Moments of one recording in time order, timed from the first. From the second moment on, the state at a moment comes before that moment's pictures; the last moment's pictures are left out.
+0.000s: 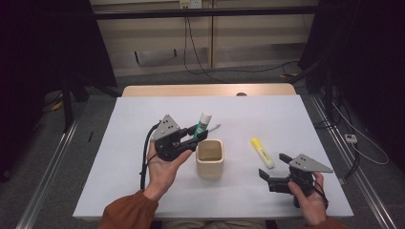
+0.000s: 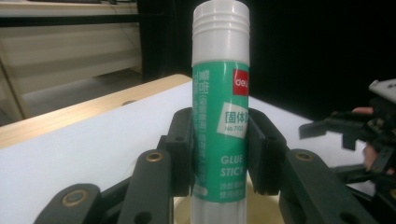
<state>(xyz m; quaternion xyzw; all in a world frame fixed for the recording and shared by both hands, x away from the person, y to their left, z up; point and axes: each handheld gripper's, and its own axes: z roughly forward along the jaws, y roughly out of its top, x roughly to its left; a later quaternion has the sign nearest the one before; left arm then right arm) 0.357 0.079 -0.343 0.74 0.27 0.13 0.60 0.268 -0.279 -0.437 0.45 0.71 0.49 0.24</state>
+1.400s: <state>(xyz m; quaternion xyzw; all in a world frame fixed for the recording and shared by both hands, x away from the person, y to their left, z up) 0.359 0.054 -0.380 0.77 0.24 0.13 0.57 0.269 -0.277 -0.438 0.44 0.72 0.48 0.23</state>
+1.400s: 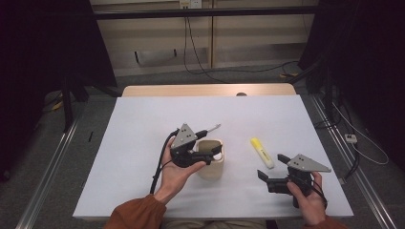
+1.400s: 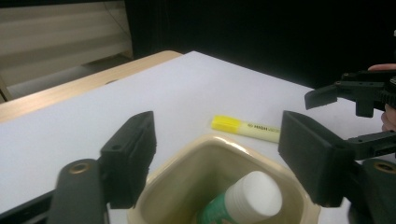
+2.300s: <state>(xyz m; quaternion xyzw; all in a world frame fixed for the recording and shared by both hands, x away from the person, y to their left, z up) 0.341 0.143 -0.381 0.78 0.28 0.16 0.54 0.276 -0.276 -0.441 0.44 0.74 0.46 0.22</state>
